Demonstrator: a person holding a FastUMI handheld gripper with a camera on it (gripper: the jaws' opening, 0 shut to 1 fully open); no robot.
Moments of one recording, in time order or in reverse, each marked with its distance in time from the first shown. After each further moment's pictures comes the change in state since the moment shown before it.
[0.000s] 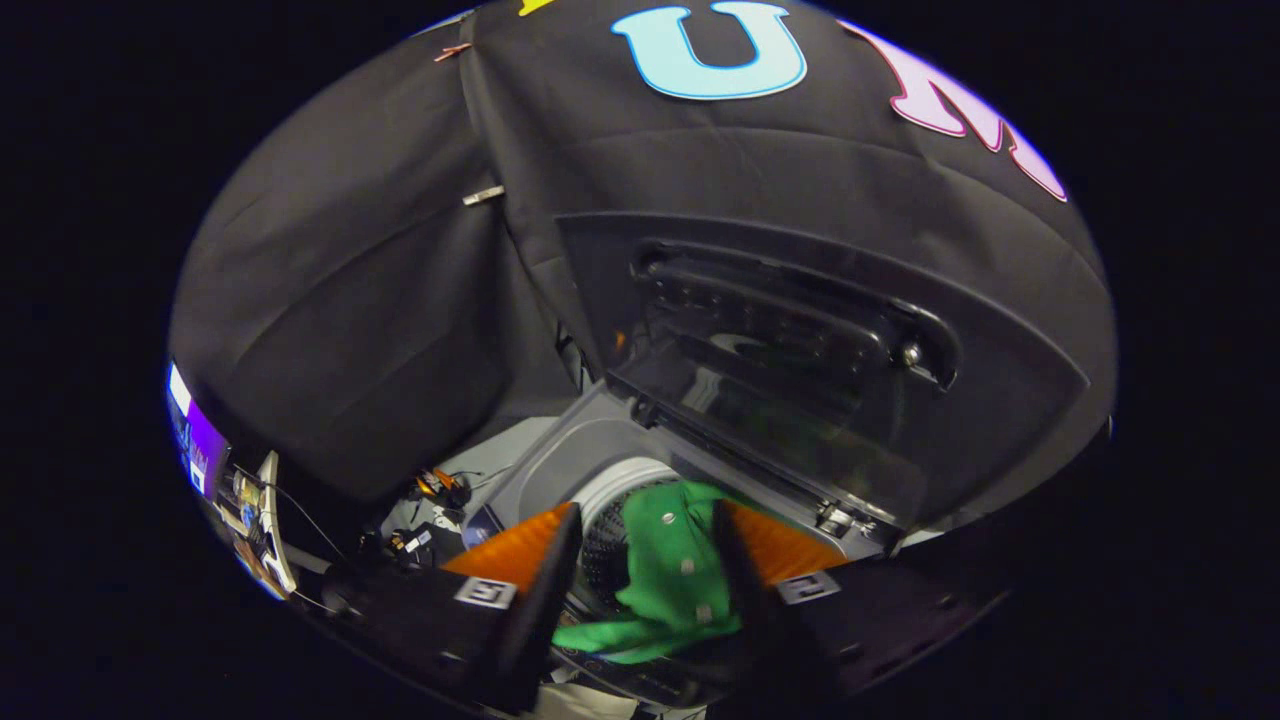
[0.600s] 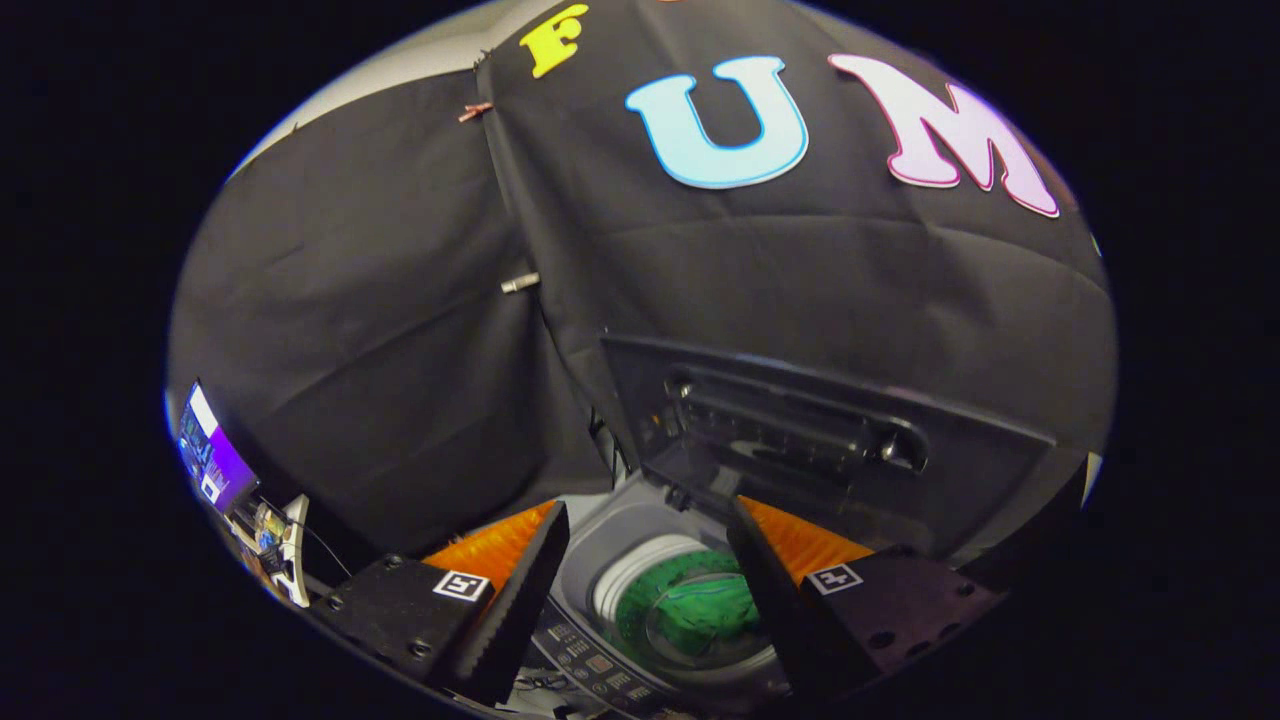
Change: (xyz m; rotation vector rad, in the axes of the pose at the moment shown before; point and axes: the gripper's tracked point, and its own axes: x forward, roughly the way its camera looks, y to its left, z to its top) arm -0.043 0.016 0.077 0.055 -0.312 0.101
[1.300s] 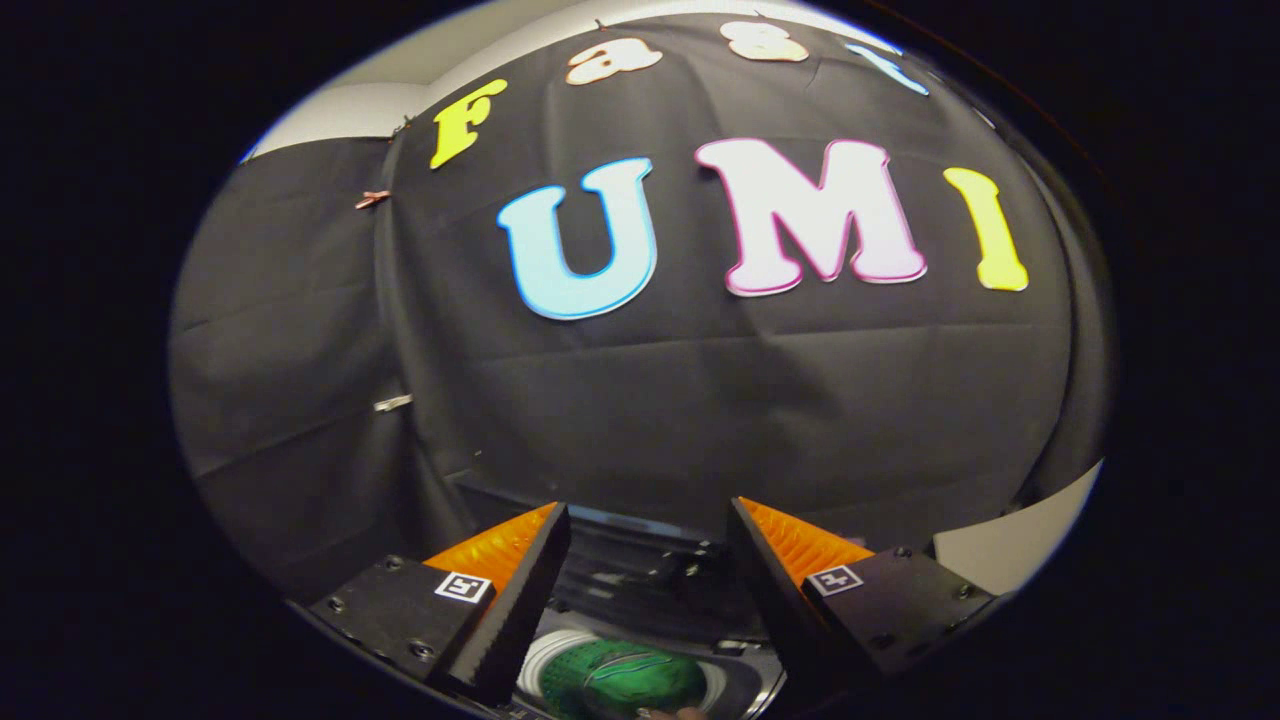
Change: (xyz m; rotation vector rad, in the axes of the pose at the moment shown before) arm -0.031 -0.122 0.086 0.033 -0.370 -0.482
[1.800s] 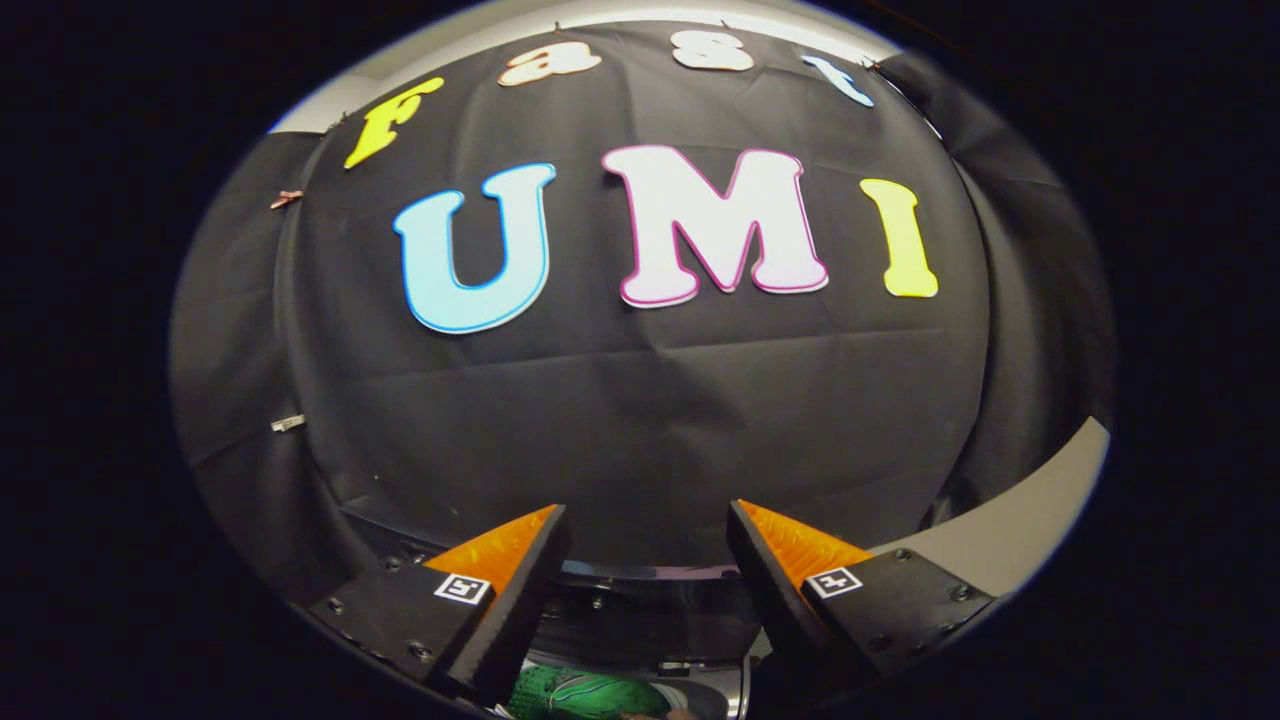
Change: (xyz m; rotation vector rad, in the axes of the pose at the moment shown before) arm 0.029 -0.051 -0.009 0.037 0.014 -0.246
